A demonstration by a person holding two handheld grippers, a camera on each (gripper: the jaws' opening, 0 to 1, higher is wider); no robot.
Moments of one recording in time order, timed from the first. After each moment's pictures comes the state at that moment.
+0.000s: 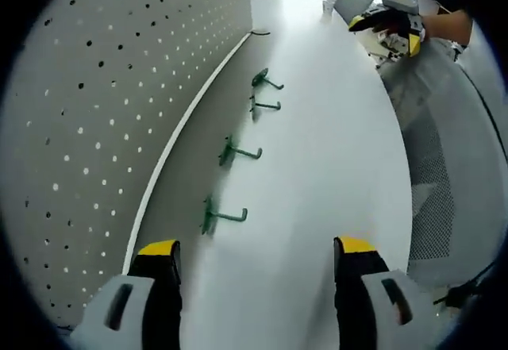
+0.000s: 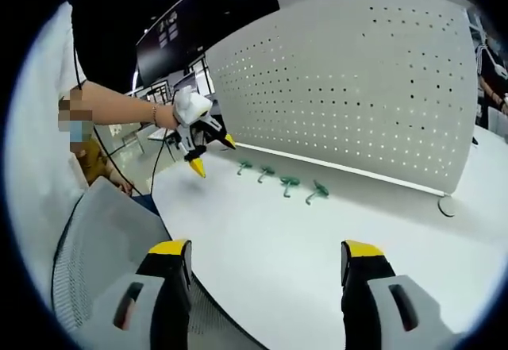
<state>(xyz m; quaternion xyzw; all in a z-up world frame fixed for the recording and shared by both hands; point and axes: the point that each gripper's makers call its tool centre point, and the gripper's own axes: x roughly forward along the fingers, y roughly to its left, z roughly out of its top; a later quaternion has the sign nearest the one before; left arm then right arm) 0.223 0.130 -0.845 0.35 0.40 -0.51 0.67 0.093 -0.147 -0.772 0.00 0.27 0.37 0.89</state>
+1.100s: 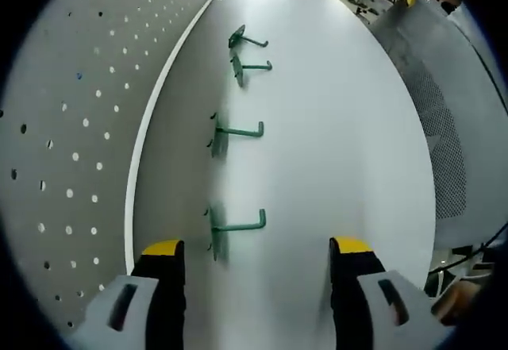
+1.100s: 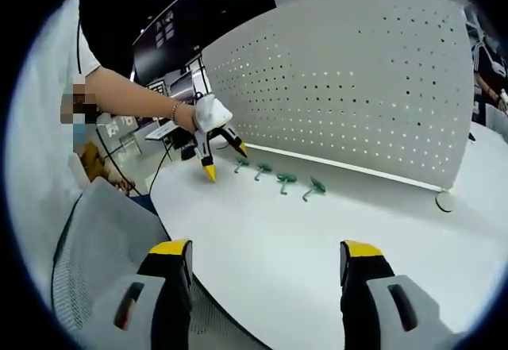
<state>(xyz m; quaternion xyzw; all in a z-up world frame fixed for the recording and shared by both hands) 0.244 0.127 -0.885 0.42 0.43 -0.55 0.58 0.093 -0.152 -0.775 0.01 0.27 0.36 0.89</state>
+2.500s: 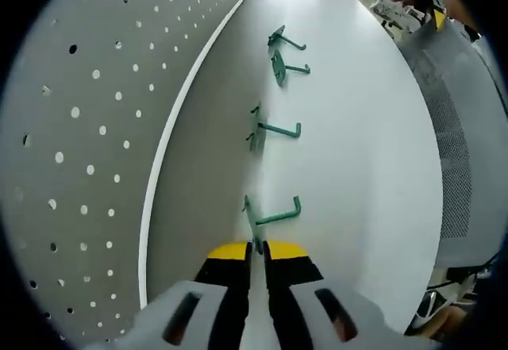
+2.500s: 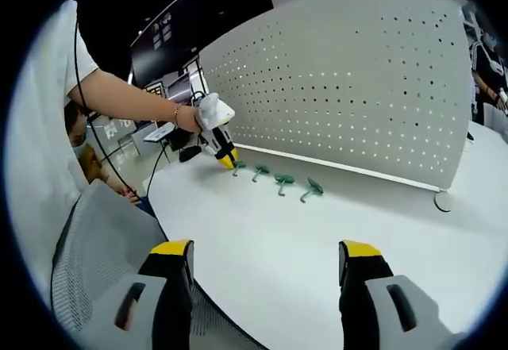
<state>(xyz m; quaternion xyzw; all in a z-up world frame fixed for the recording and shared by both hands) 0.268 0.132 -0.883 0.40 0.45 -0.49 0.62 0.095 -0.153 -0.774 0.01 0.27 0.35 0.89</state>
